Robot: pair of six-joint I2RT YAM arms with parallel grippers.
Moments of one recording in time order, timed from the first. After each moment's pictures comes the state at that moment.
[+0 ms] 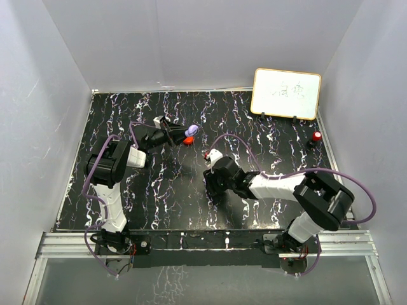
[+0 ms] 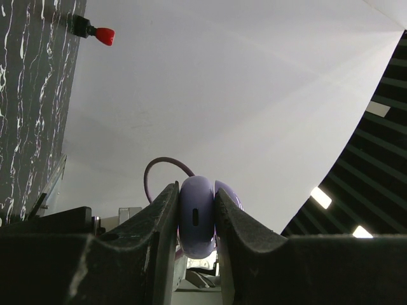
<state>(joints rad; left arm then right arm) -0.22 2.02 0.82 1.32 0.92 -2.07 0.86 1.53 0.65 0.13 0.01 0.25</state>
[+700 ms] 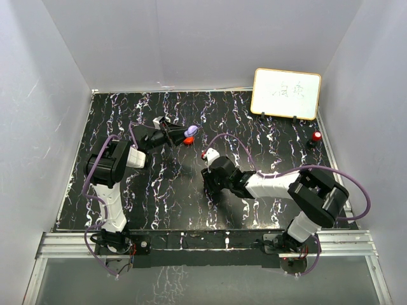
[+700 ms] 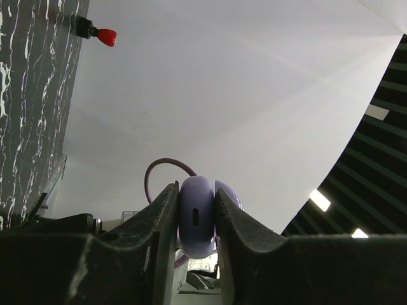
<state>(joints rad) -0.22 2.02 0.81 1.32 0.92 -2.07 0.88 1.58 0.68 0.18 0.02 0.24</state>
